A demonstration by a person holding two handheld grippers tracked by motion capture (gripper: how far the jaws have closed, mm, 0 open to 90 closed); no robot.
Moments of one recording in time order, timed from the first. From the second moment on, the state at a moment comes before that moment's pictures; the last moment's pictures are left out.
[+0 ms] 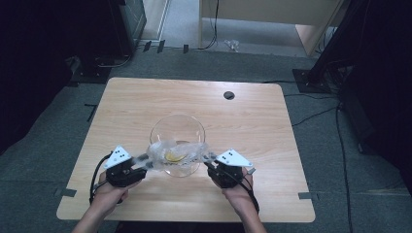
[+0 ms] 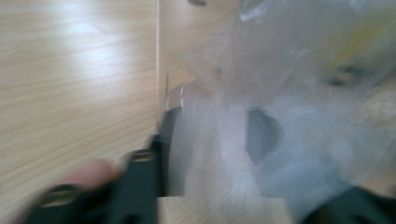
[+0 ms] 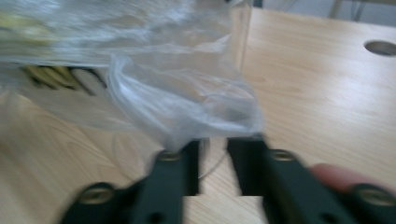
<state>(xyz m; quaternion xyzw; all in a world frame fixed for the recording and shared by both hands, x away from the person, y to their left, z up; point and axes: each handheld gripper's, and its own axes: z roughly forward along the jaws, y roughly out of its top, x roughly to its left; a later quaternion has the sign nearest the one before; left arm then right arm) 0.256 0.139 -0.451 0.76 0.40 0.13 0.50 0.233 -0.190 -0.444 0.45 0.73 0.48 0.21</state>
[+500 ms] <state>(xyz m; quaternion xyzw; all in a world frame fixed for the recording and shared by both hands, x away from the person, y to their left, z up) 0.246 0.156 -0.421 0.72 0.41 0.15 0.55 0.216 -0.203 -0.413 0.39 0.70 0.54 0.24</state>
